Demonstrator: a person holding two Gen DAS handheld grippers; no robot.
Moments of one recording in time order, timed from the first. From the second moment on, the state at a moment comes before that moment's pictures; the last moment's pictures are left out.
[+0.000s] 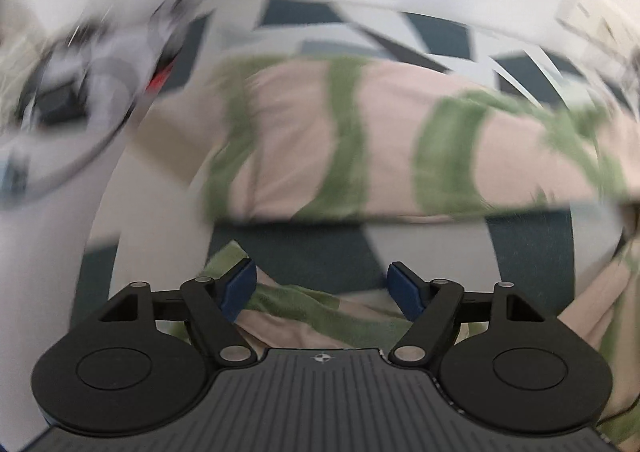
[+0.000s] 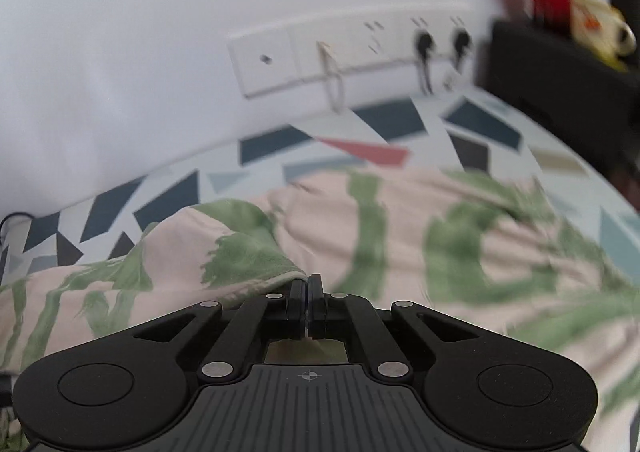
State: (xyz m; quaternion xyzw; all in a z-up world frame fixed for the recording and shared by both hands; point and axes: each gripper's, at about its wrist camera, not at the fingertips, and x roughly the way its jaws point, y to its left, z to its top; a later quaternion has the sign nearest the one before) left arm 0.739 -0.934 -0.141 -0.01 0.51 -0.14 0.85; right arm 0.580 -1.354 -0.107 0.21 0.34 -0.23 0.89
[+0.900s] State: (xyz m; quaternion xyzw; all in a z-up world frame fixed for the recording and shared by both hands) left arm 0.759 -0.872 -0.112 -0.40 0.43 0.01 0.81; right arm 0.596 -1.339 -0.108 0.24 0.33 -0.22 0.89
